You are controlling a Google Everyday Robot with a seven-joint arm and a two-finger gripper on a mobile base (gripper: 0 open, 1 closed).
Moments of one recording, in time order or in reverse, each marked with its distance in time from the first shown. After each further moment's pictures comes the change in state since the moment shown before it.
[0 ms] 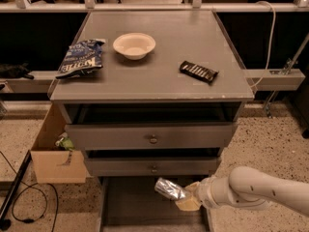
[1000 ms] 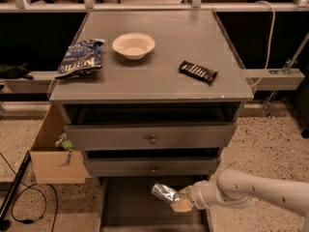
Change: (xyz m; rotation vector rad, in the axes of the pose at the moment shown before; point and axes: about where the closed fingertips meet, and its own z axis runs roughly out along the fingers) arm 0.038 -0.024 0.077 -0.066 0.012 0.056
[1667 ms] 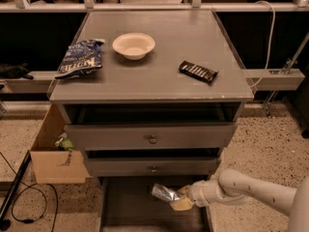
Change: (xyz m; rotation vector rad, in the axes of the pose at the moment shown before) arm 0.019 -0.027 0.041 -0.125 -0.085 -0.077
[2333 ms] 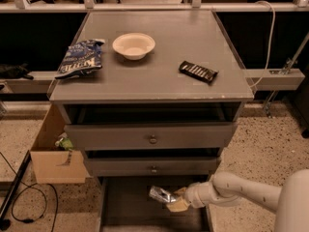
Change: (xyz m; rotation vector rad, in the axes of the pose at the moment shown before) arm 0.017 -0.010 0.029 -0.005 0.006 0.016
